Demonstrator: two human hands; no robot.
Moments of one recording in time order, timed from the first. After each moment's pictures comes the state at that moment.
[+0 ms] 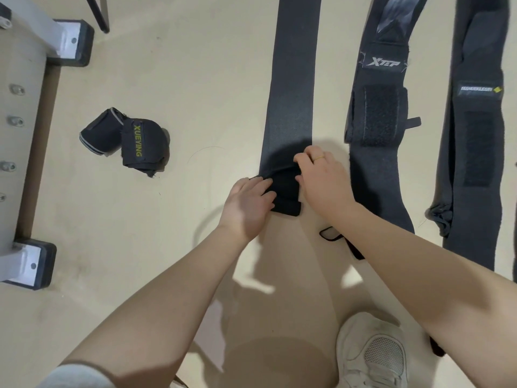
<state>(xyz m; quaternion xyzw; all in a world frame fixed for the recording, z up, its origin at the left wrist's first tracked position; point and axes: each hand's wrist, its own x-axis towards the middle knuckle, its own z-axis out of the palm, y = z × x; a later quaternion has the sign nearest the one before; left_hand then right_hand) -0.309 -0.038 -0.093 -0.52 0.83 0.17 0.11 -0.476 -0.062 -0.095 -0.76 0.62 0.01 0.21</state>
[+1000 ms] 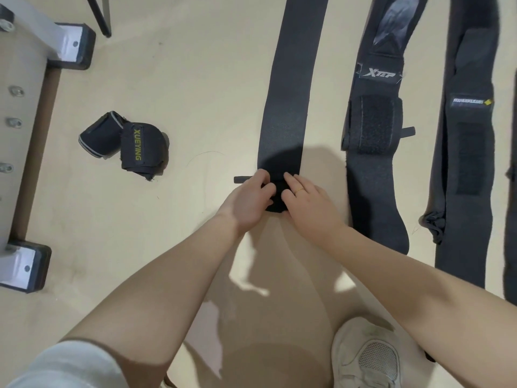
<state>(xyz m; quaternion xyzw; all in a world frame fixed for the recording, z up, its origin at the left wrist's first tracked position) -0.312 -0.060 -0.091 -0.56 0.77 0.30 0.00 -0.467 -0.033 -0.097 -0.81 0.53 0.05 0.25</state>
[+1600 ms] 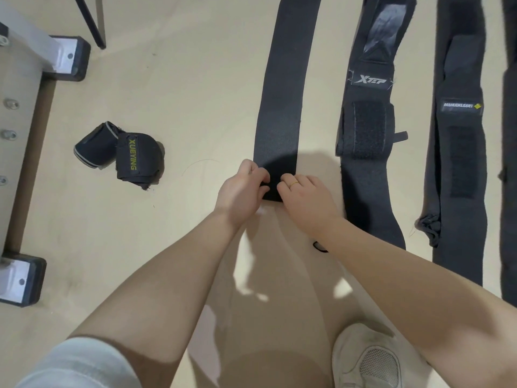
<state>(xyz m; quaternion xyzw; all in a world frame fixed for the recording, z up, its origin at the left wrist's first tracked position) -0.311 -0.079 -0.092 -0.60 0.75 0.28 -0.04 -0.468 -0.055 -0.102 -0.83 0.53 0.04 0.14</state>
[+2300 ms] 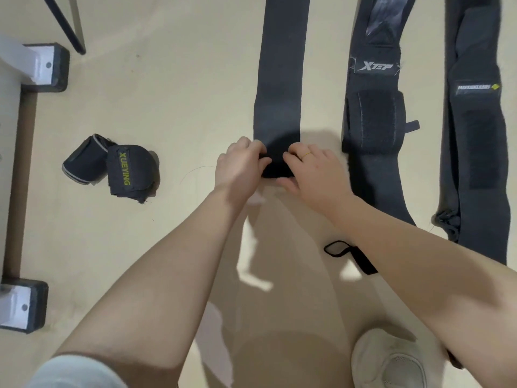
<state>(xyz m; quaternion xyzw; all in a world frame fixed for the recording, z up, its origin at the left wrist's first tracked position) -0.317 -0.132 -0.088 -0.64 0.73 0.24 -0.02 -0.474 -0.097 -0.105 -0.80 0.58 -0.05 0.12</state>
